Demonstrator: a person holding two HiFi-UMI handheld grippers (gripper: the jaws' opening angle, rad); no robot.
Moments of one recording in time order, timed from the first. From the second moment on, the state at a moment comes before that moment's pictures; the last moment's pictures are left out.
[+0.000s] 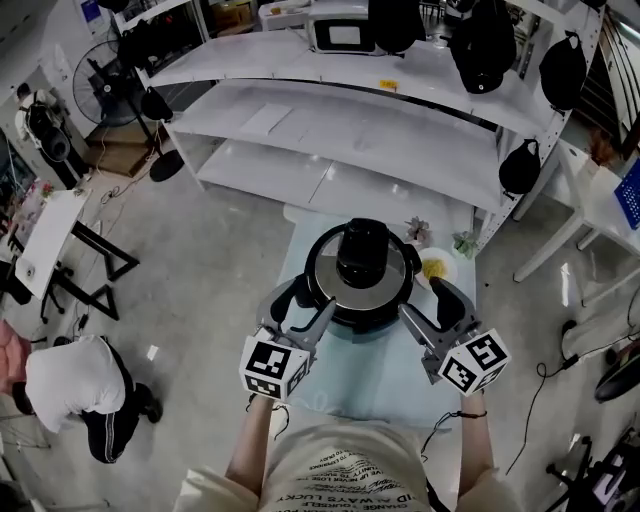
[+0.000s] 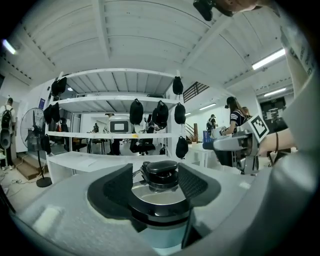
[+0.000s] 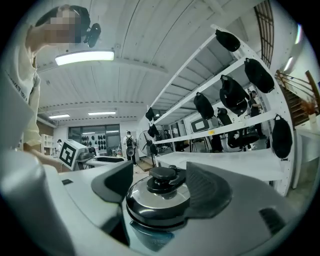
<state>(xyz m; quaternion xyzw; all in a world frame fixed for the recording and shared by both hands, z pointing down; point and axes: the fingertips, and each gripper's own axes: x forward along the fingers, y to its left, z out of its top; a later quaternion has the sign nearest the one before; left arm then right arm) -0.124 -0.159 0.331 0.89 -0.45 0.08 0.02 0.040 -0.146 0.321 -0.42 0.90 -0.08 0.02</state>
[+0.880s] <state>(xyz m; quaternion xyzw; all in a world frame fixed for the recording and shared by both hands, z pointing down) -0.081 -0.234 0.359 0.95 -0.20 0.24 -0.03 -0.010 -0.218 0.339 -0.27 0.95 -0.07 -0.11</state>
